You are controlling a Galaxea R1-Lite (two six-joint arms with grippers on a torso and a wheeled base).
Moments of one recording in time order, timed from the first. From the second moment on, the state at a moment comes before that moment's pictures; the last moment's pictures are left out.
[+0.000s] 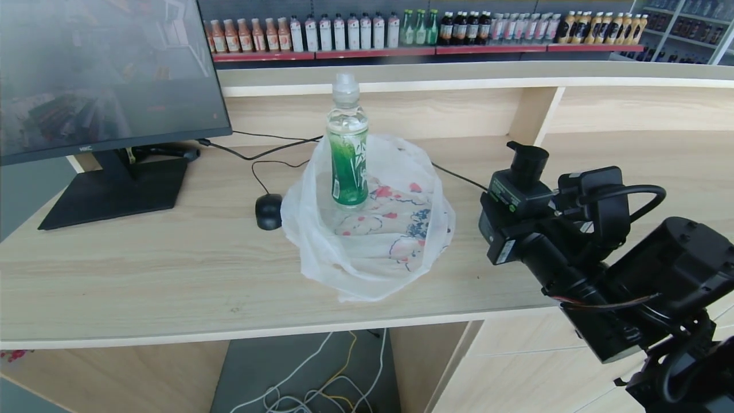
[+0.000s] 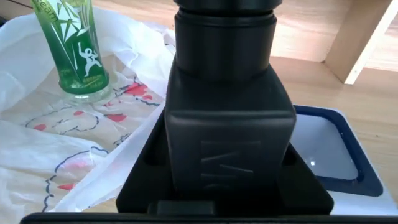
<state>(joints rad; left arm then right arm) 0.00 0.00 0.00 0.00 0.00 0.00 0.61 1.78 -0.50 -1.57 -0.37 -0.22</state>
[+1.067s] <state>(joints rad) 0.00 0.00 0.00 0.00 0.00 0.00 0.59 1.84 -0.67 -1.57 -0.37 -0.19</state>
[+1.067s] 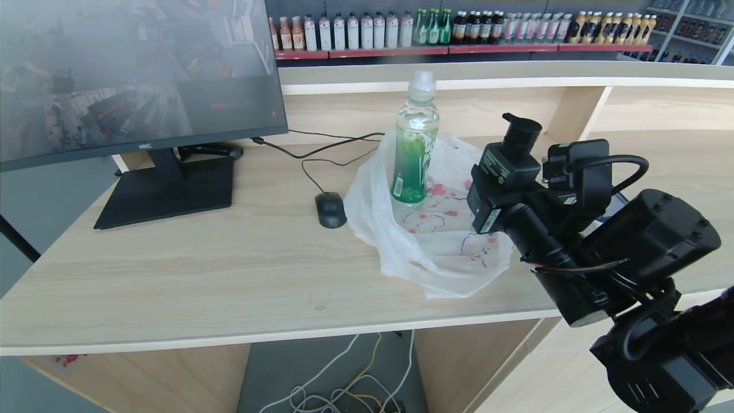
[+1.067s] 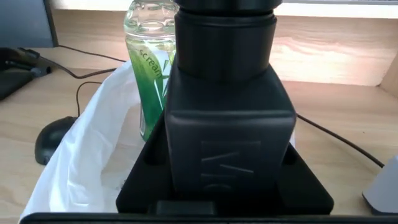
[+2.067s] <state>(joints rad) 0.00 0.00 0.00 0.00 0.00 0.00 0.50 2.02 -0.84 -1.57 -0.37 -0.10</state>
